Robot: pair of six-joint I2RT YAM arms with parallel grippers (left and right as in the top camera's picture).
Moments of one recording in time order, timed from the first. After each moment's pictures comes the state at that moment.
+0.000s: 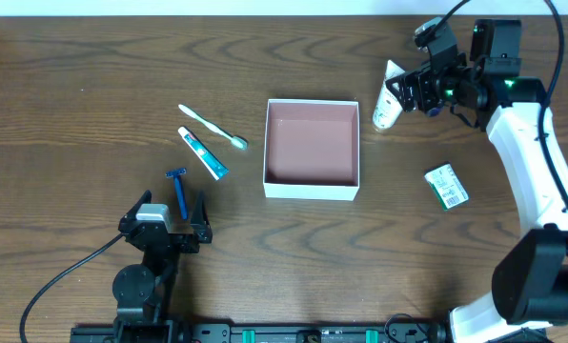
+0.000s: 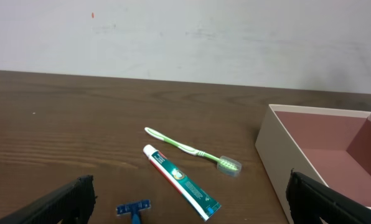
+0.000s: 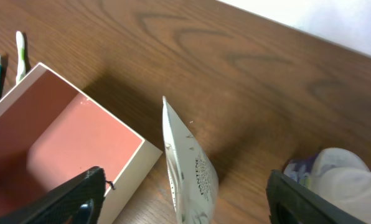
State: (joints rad) left arm -0.03 0.01 0.02 -0.11 0.07 -0.11; right arm -0.01 1.74 1.46 -0.59 -0.47 -0.31
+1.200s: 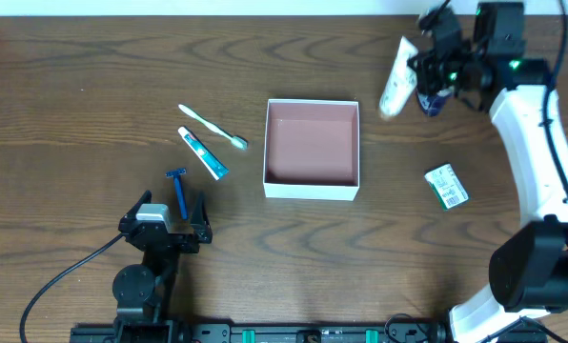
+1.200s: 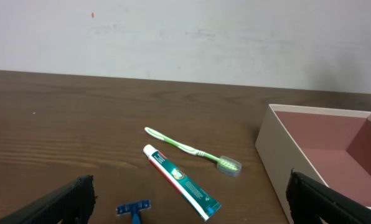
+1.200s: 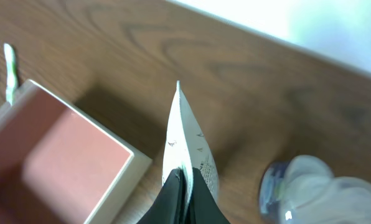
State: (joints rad) left arm -0.03 0.01 0.02 -0.11 0.07 -0.11; right arm -0.01 1.79 1.65 -0.71 -0.43 -0.29
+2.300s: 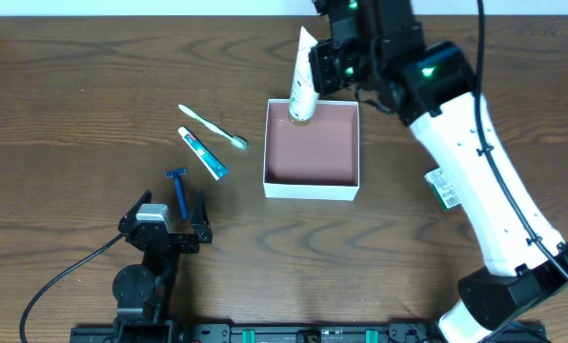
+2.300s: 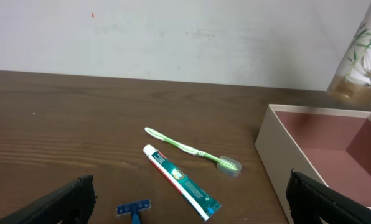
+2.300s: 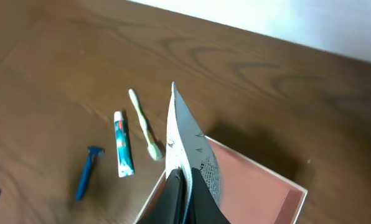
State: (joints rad) left arm -0.03 0.01 0.02 -0.11 0.07 -0.11; right arm 0.49 1.79 1.98 -0.93 -0.15 0.22
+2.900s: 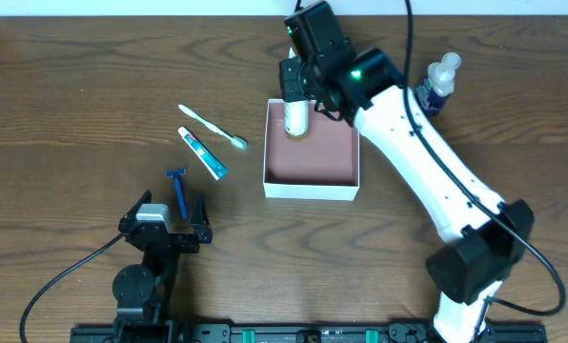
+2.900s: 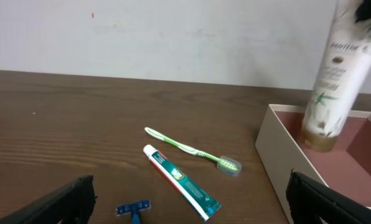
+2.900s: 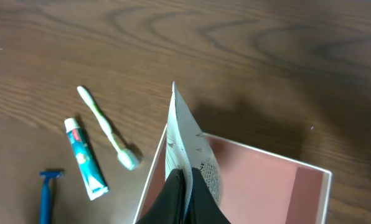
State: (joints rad) left arm -0.03 0.01 0.02 -0.11 0.07 -0.11; right arm 0.59 1.97 1.98 -0.89 0.09 0.41
